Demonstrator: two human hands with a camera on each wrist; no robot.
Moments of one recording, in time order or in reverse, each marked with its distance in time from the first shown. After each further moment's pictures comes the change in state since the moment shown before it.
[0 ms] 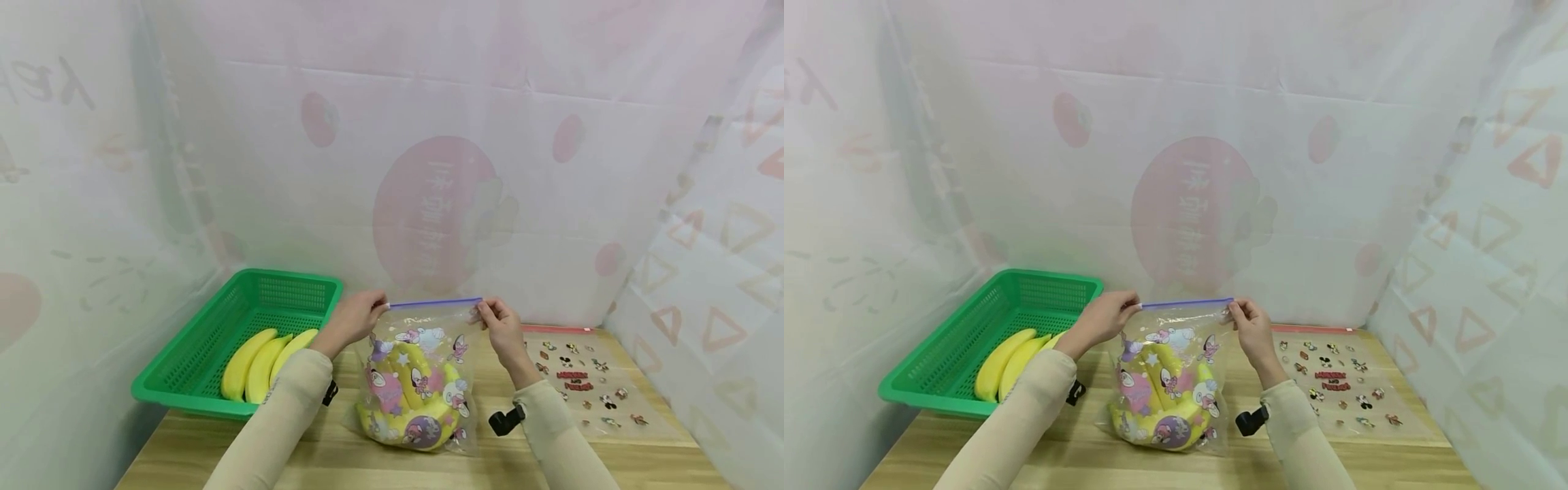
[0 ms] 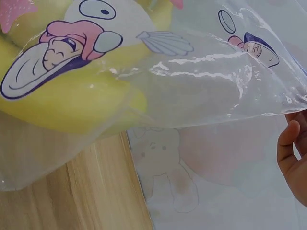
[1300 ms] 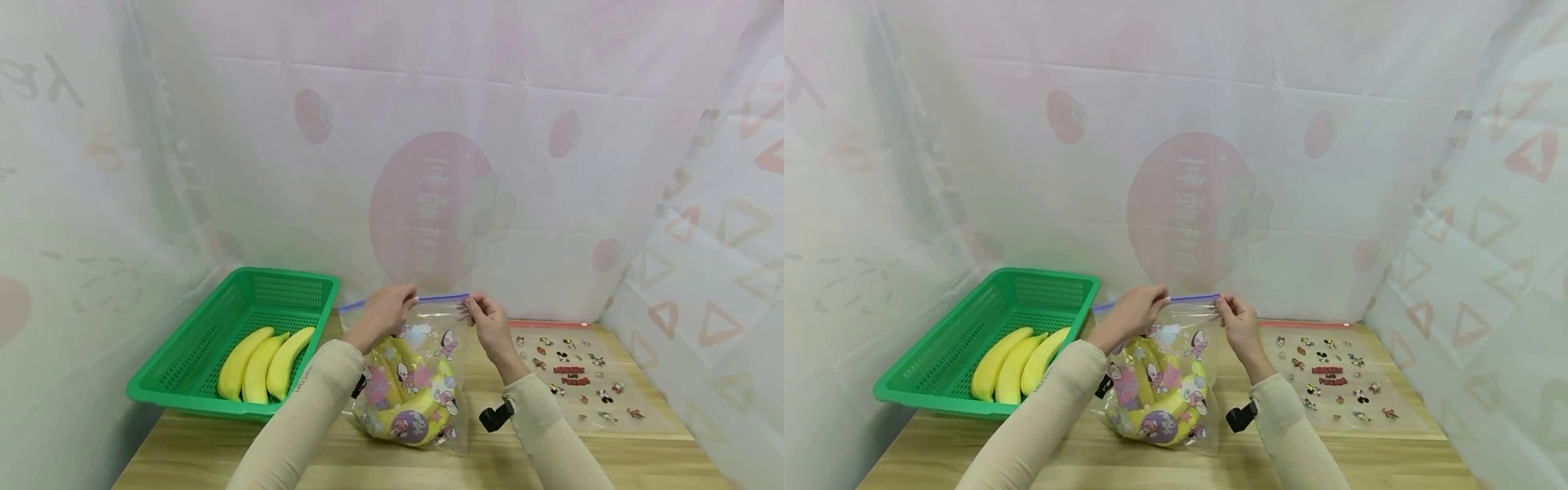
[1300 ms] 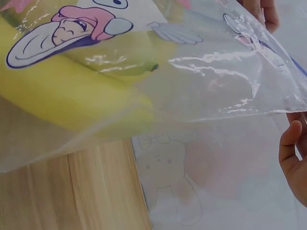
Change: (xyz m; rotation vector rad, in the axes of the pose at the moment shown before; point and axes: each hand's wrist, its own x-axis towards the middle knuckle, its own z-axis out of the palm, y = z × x) left_hand 0.030 0.046 0.015 0.056 -0.013 0.063; right_hand 0.002 -0.004 0.020 0.023 -0.010 -0.054
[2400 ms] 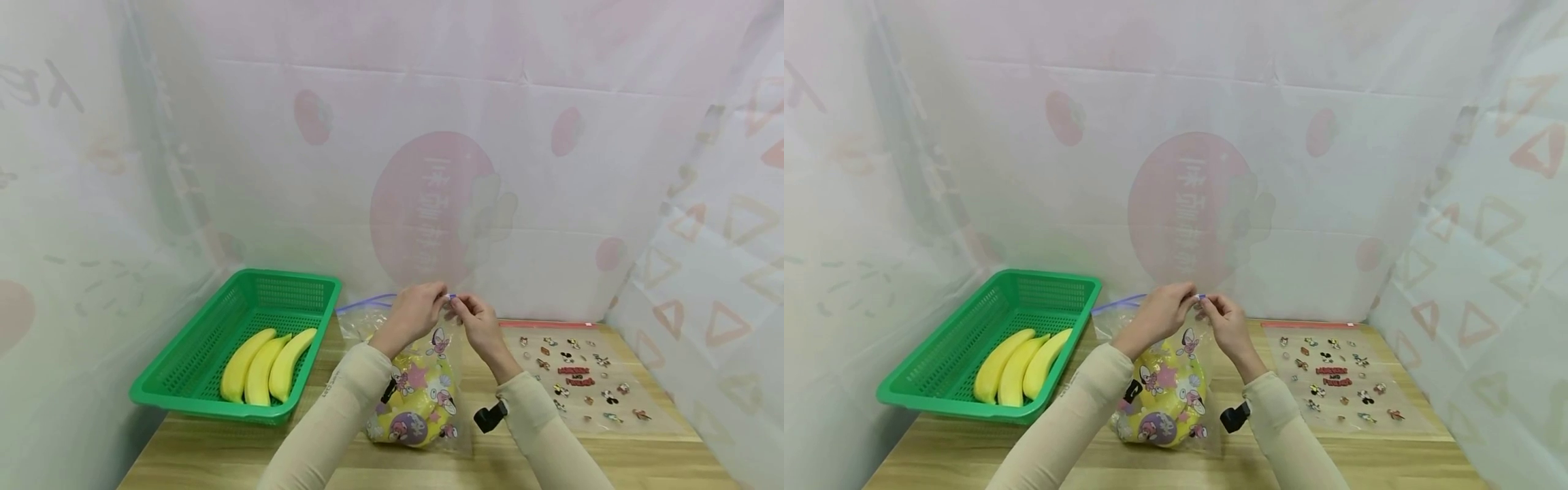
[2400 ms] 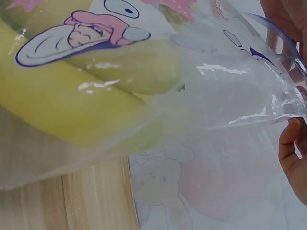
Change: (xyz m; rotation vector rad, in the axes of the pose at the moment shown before) left_hand 0.012 0.044 0.008 0.033 0.137 0.081; right_hand -0.009 -0.046 0.026 -0.145 -0.130 -0.022
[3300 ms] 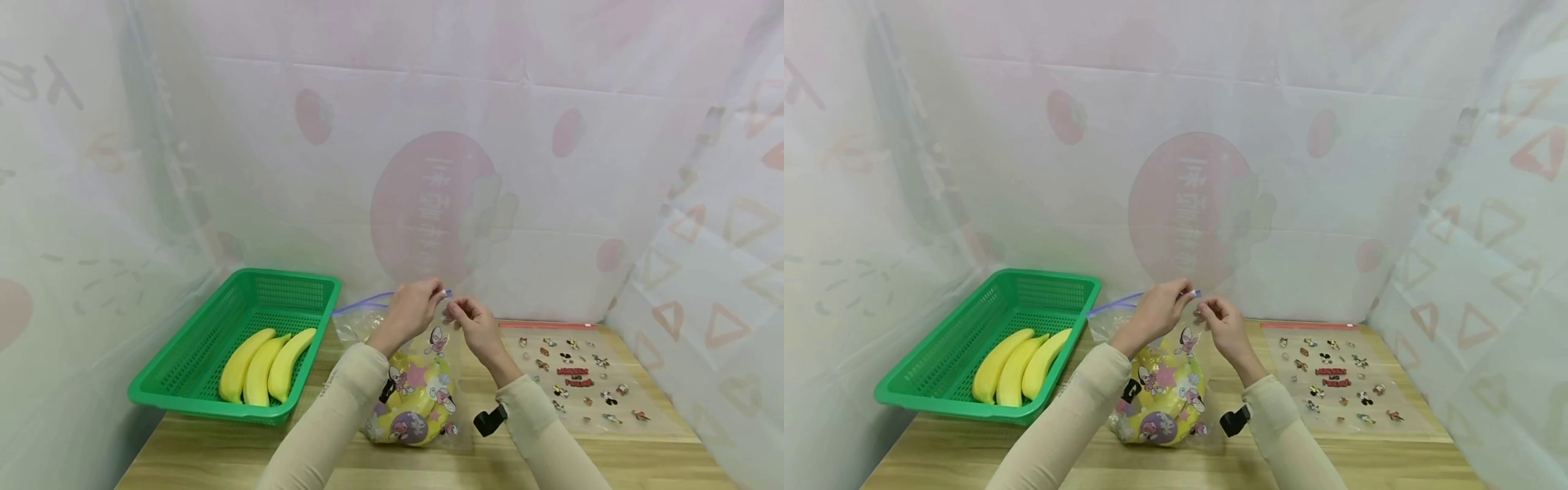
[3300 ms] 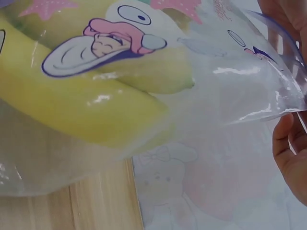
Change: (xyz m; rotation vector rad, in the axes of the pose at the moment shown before) left_hand -0.001 -0.003 -0.003 -0.056 0.029 -0.059; right_hand -0.004 0.003 0.001 -0.003 -0.042 0.045
